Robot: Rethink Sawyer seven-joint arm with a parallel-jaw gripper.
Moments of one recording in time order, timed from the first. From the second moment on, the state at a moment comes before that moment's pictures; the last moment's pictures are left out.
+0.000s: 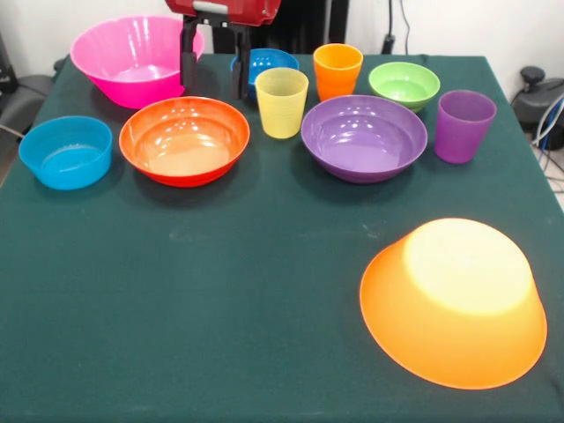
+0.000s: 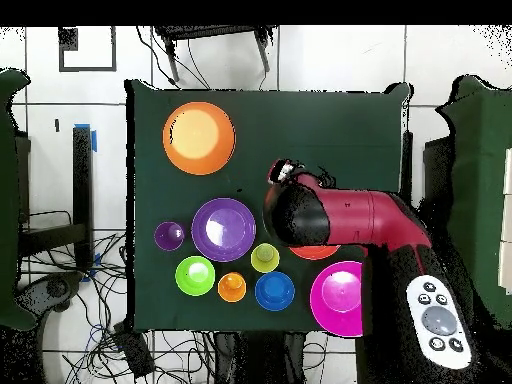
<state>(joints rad) -0.53 -0.85 0.27 1.73 -0.41 0.36 2.20</state>
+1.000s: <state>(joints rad) -0.75 -0.76 0.49 1.57 -0.46 0.54 2.04</state>
